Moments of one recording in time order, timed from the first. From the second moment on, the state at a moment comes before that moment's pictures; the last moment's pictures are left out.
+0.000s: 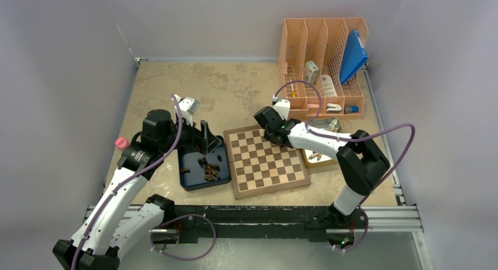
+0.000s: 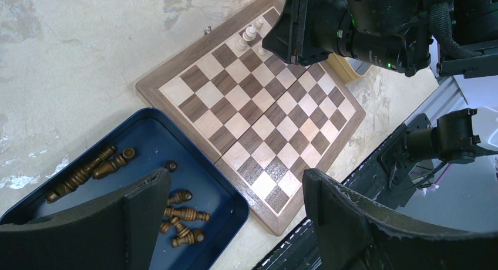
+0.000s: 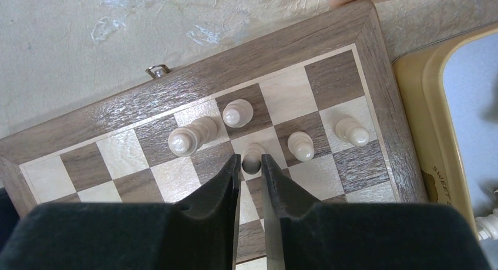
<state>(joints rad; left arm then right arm) -0.37 0.79 0.85 -0.54 0.42 -0.27 0.77 1.68 1.07 -0.39 0.52 0.80</state>
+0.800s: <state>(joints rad) -0.37 0.79 0.85 -0.54 0.41 -0.27 0.77 1.68 1.07 -0.41 0.53 0.80</state>
